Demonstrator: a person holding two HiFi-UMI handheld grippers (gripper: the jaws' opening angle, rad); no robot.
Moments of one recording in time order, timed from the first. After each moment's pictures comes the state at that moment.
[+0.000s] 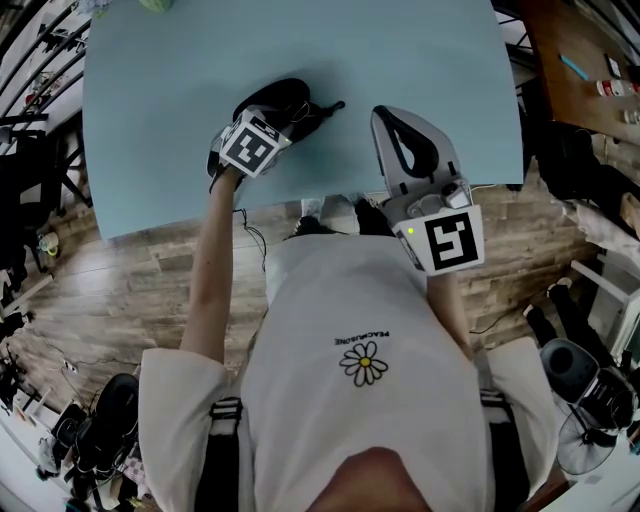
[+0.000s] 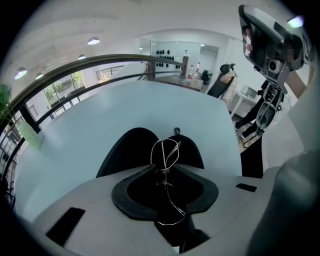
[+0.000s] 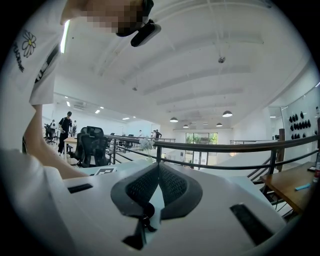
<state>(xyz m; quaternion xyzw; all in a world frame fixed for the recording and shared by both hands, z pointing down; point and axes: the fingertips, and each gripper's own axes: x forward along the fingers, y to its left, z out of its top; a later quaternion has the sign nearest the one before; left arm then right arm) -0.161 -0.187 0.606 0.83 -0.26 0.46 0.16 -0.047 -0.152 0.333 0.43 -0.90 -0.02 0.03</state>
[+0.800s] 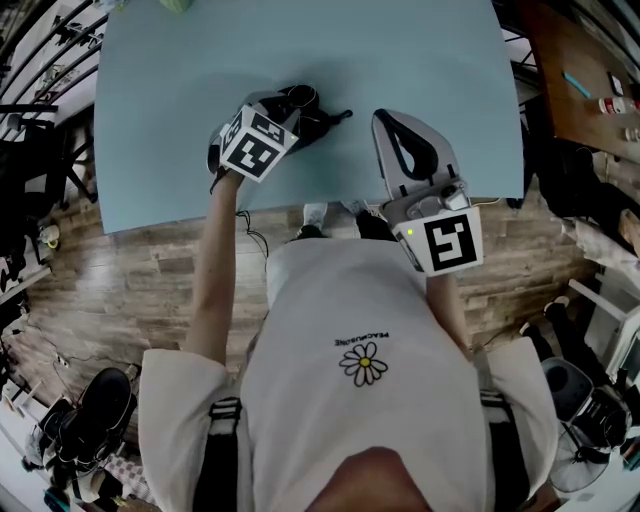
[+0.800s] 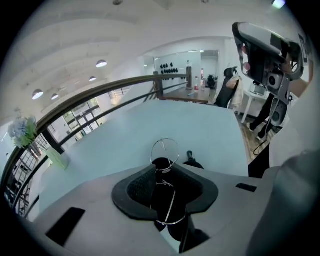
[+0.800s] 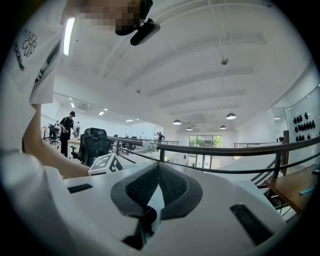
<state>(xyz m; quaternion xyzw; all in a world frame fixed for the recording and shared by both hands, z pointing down) -0.158 -0.215 0.536 0.83 -0.34 0.43 0.08 -0.047 -0.149 0.330 0.41 -0.91 -0.04 0.04</state>
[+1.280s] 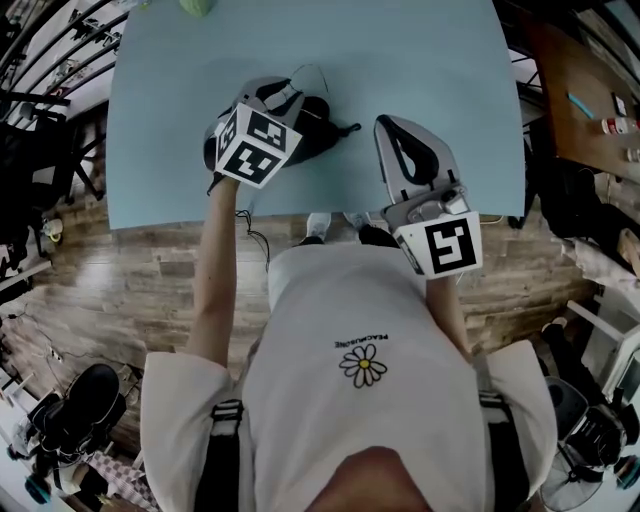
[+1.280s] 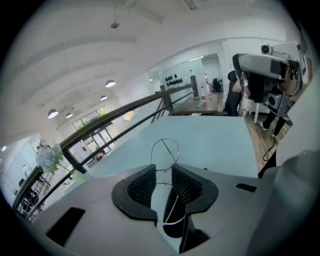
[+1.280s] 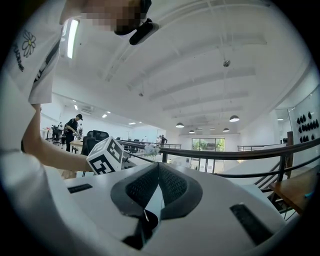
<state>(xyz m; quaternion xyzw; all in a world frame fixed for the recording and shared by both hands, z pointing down) -0.169 -0.235 0.454 0.83 -0.41 0.39 -0.01 -0.059 -0.150 0.314 0.40 -0.92 -0.05 0.00</state>
